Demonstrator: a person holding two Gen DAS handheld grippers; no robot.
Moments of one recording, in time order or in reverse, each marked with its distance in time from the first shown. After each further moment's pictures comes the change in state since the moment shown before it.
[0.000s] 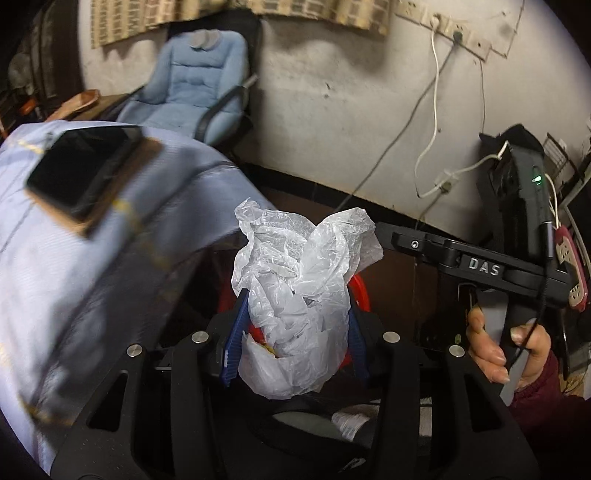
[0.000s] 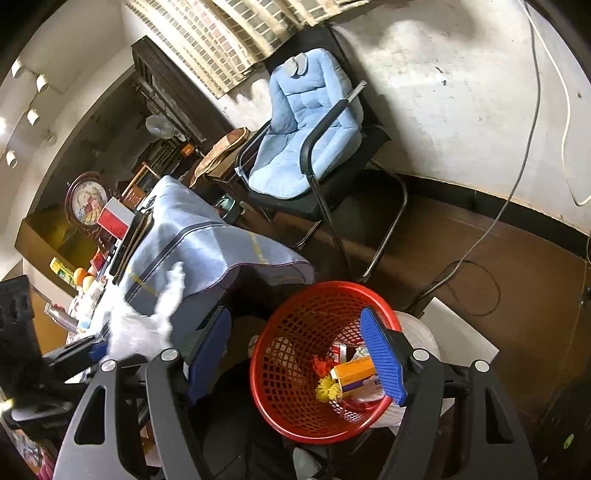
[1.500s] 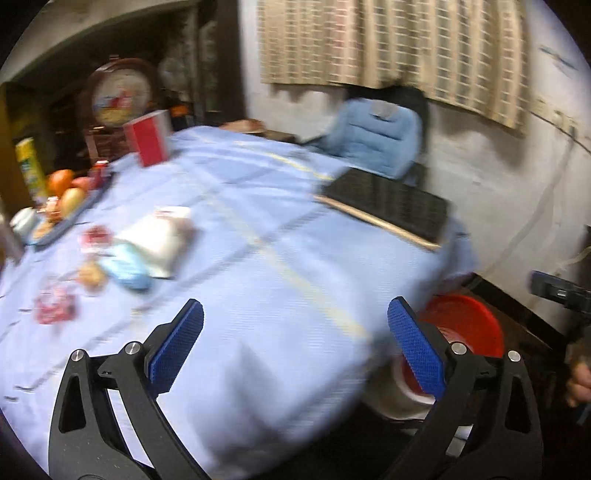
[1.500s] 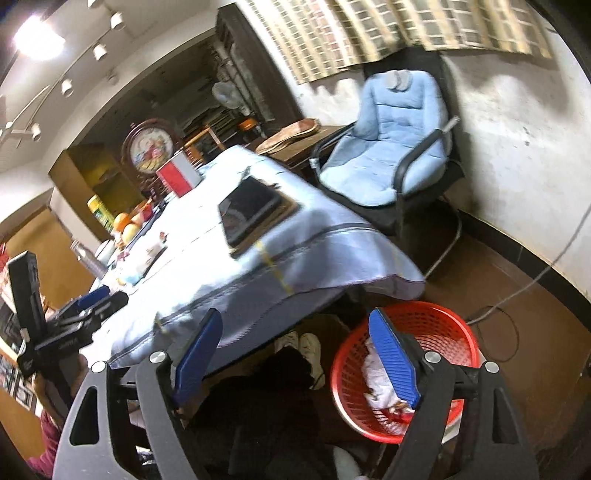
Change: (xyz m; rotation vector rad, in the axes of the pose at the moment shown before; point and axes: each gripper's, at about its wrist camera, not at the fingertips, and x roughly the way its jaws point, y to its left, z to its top) left arm -0.170 0.148 -0.083 -0.296 -0.279 0.530; right arm -0.012 0.156 -0.005 -0.312 0.034 0.108
